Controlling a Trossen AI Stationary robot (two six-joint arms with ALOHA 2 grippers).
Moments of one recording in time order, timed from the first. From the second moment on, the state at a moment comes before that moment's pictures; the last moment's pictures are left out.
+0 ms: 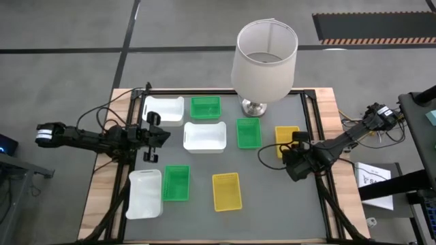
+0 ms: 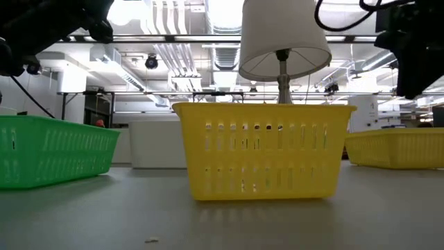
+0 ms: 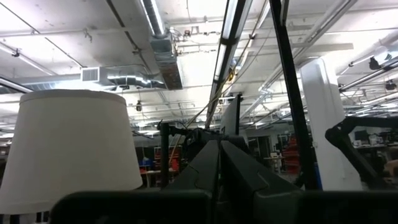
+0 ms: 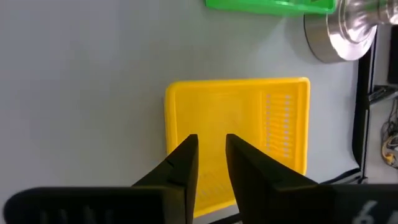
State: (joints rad) left arm 0.03 0.76 0.07 1.30 0.07 0.06; right arm 0.52 1.17 0.87 -1.27 0.44 0.50
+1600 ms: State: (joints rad) left arm 0.03 1.03 0.10 1.41 0.02 -0.07; right arm 0.22 1.16 0.21 0.83 0.31 -0.35
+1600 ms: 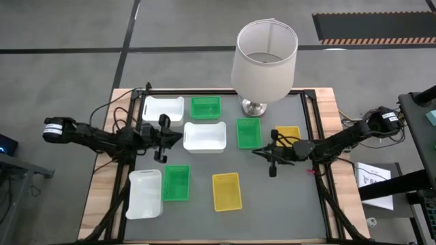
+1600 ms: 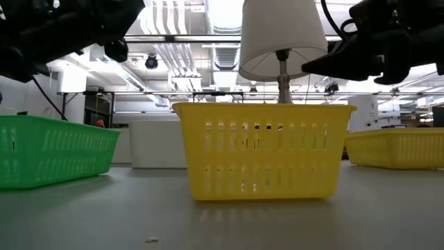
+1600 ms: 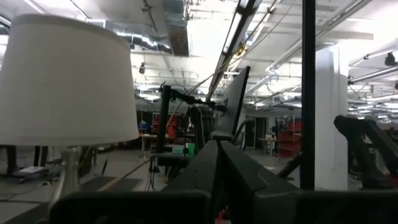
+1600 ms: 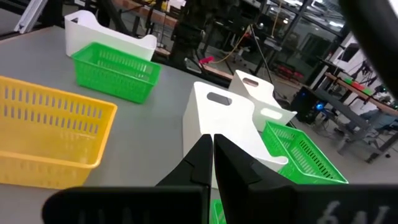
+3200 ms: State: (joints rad) left arm 0.02 1.52 0.45 1.43 0.06 -0.39; right arm 0.21 1.00 0.28 0.75 0.28 -0.58
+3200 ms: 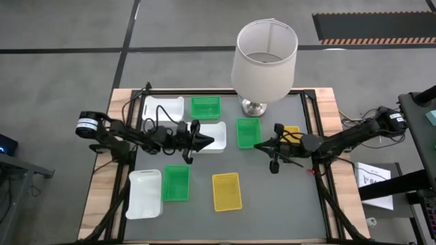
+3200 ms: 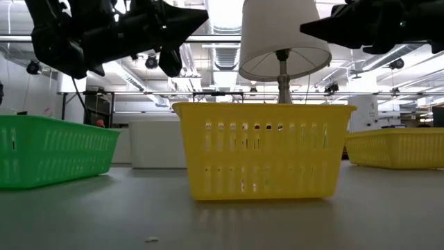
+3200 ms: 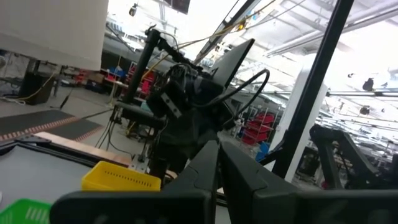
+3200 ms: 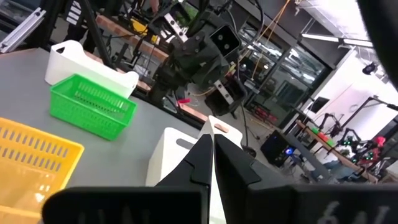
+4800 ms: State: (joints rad) left arm 0.01 1.54 0.45 1.40 0.05 -0.38; right arm 0.21 1.01 0.28 0.68 0.29 -0.35
